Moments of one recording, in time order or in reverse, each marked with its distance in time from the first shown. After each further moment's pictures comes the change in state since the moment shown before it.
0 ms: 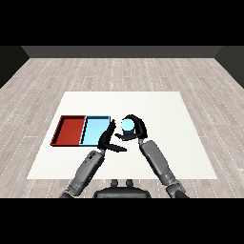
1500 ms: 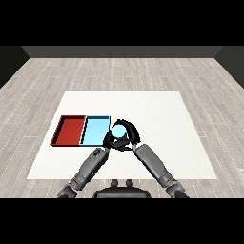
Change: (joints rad) left arm -0.102 0.000 -0.081 0.133 0.098 0.038 -0.085; right arm -0.001 0.000 0.179 -0.045 -0.042 -0.086 -0.003
